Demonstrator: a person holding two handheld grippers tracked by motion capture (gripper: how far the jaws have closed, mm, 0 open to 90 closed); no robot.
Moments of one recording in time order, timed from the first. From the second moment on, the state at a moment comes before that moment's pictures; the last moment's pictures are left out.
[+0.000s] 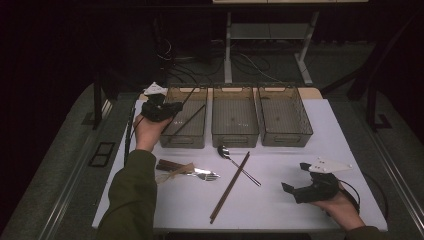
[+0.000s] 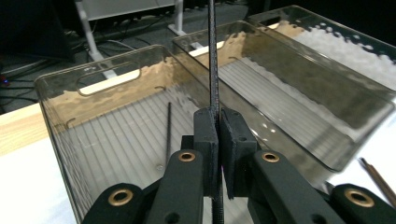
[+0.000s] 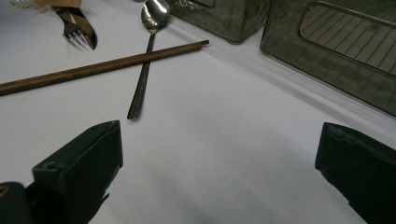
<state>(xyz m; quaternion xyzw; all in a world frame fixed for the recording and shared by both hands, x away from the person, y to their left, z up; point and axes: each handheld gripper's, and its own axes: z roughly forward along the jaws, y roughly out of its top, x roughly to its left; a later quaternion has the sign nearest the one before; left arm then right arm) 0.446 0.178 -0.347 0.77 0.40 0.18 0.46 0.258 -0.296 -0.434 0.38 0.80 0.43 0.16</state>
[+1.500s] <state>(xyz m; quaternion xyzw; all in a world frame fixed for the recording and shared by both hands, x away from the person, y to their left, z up) 0.461 0.181 -0.377 0.80 0.41 0.18 0.41 0.258 -0.296 -0.434 0.38 0.80 0.43 0.16</state>
